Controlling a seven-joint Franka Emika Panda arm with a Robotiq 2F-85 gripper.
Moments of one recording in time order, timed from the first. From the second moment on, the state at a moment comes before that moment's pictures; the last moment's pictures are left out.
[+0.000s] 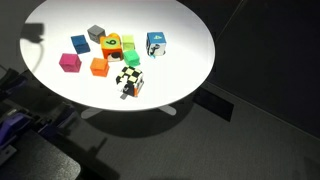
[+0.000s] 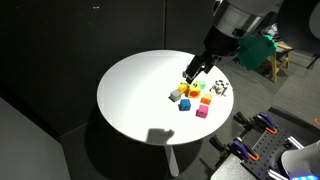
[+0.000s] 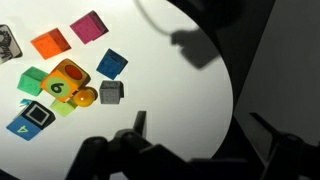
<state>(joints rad) 0.17 -0.47 0.27 -2.62 0.13 2.42 0.30</state>
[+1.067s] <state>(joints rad) 0.16 -0.33 0.06 -2.59 0.14 2.56 -0.03</state>
